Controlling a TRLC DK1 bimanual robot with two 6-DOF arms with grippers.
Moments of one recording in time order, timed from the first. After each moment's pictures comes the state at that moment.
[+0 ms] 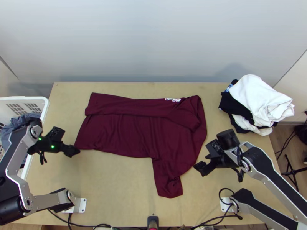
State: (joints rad) left arm 0.45 1.36 0.89 -1.00 0.37 0.75; right arm 0.52 0.96 0.78 -0.96 -0.29 0.00
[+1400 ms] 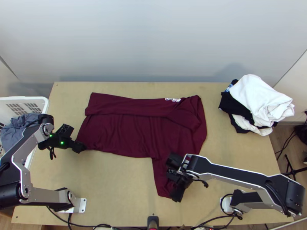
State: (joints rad) left arm 0.34 1.49 0.88 -0.81 0.38 0.67; right arm 1.11 1.52 0.82 -0.77 -0.39 0.06
